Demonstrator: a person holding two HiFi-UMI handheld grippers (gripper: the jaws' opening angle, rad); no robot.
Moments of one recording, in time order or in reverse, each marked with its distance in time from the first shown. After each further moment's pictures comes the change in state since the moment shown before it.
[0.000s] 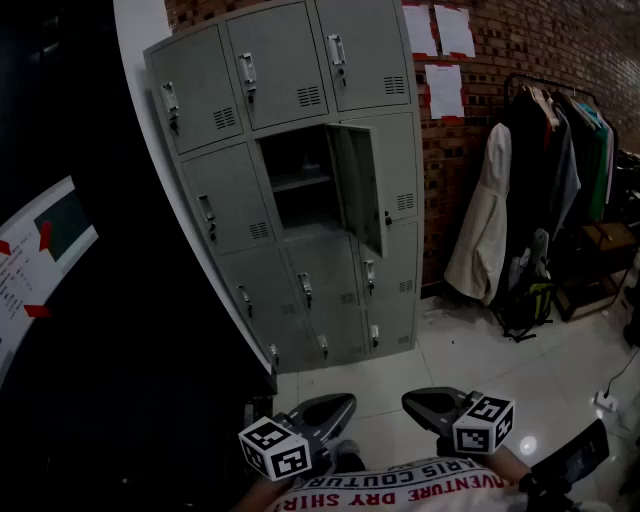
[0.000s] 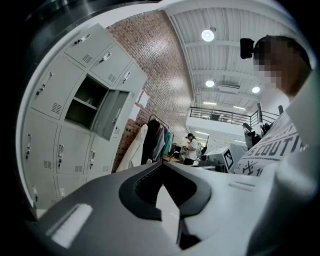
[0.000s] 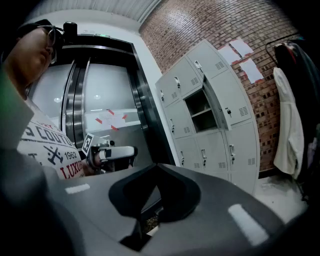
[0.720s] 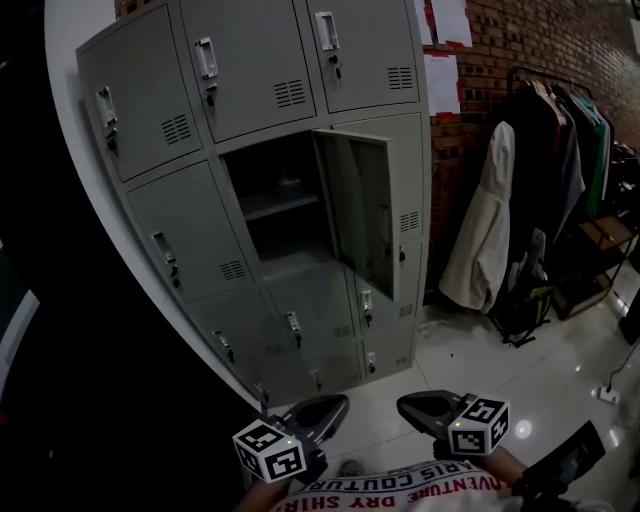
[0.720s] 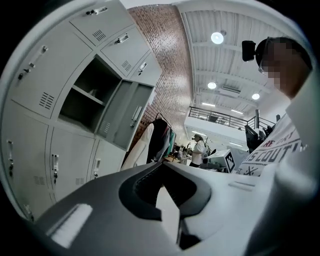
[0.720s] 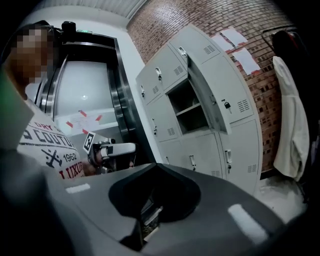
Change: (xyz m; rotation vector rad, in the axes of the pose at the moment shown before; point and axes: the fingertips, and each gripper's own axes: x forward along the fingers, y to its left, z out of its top) left arm 0.088 0.205 0.071 -0.045 0.052 -0.081; right arm 0.150 -0.147 0.058 0.066 0.012 -0.098
